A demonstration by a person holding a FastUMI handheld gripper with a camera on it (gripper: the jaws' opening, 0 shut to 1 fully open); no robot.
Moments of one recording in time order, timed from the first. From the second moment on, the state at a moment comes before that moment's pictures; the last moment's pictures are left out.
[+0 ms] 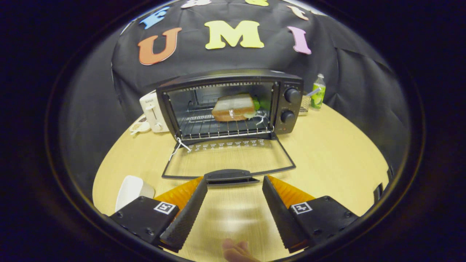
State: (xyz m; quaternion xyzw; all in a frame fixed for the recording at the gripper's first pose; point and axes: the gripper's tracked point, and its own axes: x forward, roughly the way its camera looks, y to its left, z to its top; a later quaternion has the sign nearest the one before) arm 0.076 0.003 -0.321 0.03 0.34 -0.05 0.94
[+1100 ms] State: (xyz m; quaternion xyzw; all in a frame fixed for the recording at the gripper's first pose) arm 0.094 0.008 -0.331 -0.02 0.33 -0.03 0.94
